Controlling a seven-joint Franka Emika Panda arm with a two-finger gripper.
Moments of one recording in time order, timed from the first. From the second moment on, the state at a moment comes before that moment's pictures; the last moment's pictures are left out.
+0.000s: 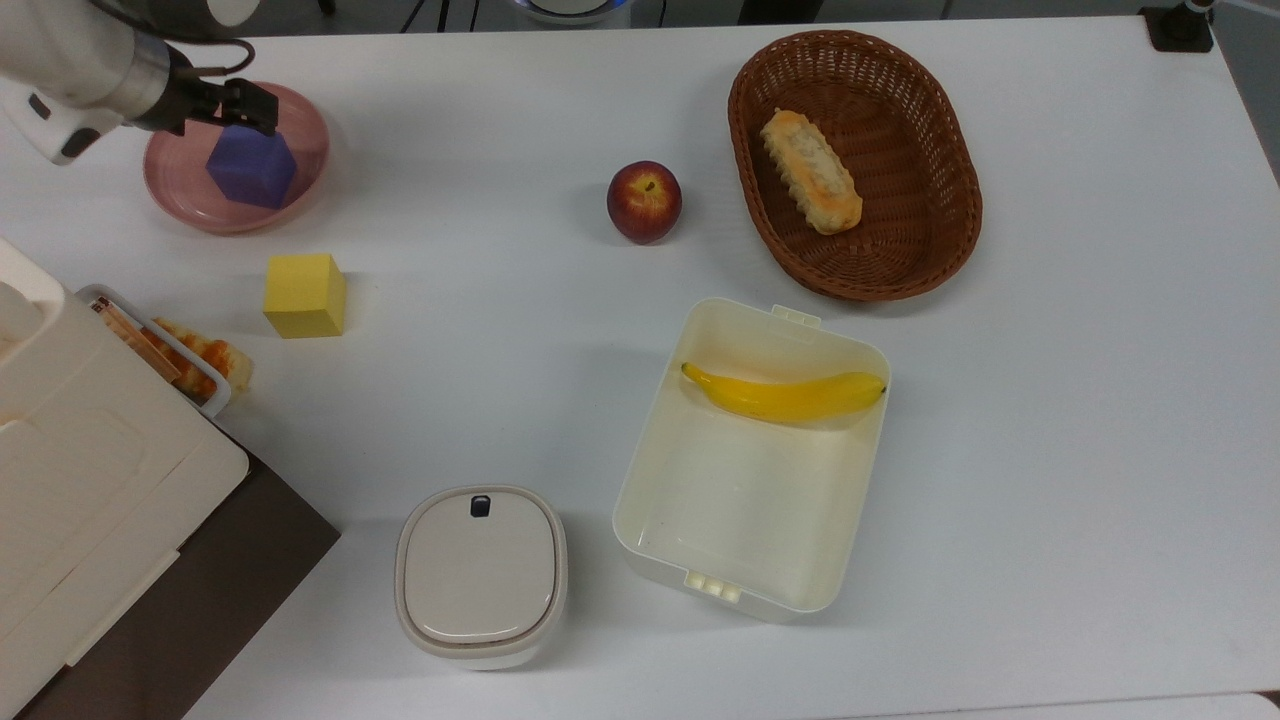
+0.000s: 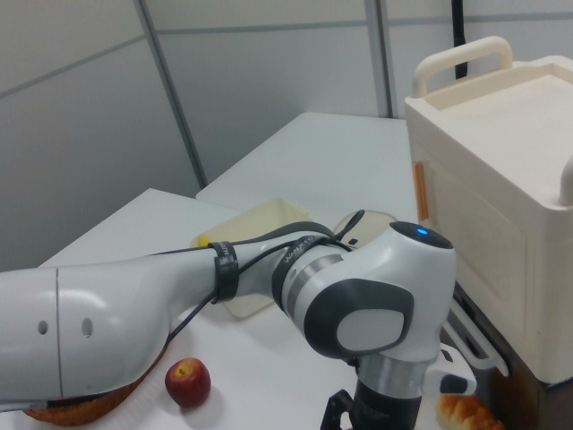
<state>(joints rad) -0.45 0.42 -0.06 -1.52 -0.12 1.55 -0.46</state>
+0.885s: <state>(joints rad) -0.44 0.49 -0.05 -1.57 -0.21 1.62 -0.45</state>
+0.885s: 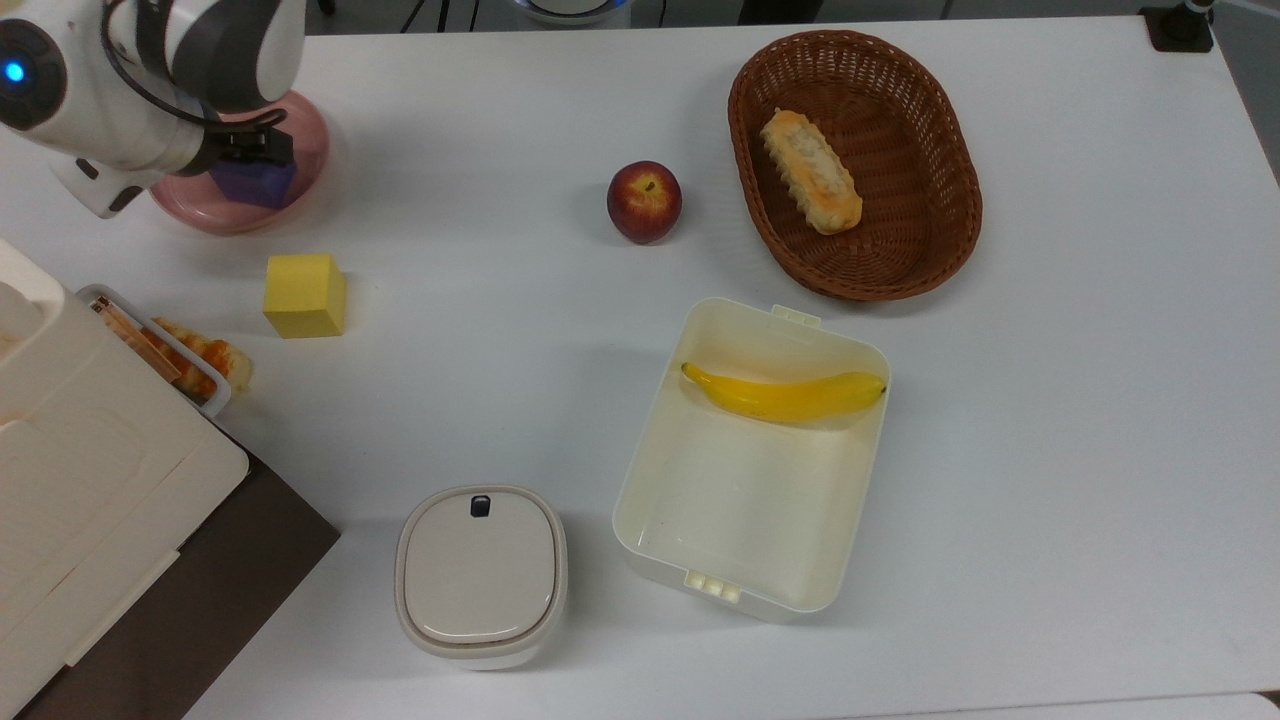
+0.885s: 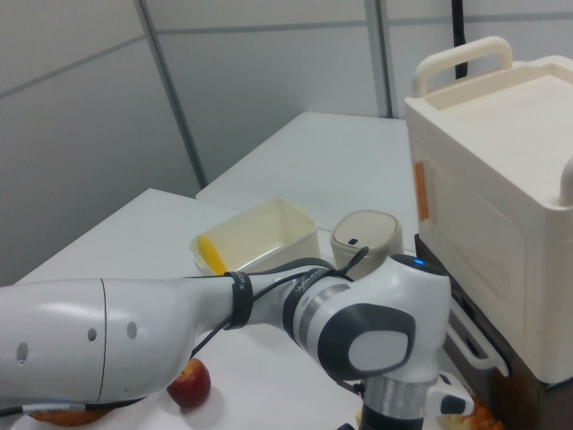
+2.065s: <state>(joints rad) -0.09 0.37 -0.04 -1.49 -0.24 1.52 -0.25</state>
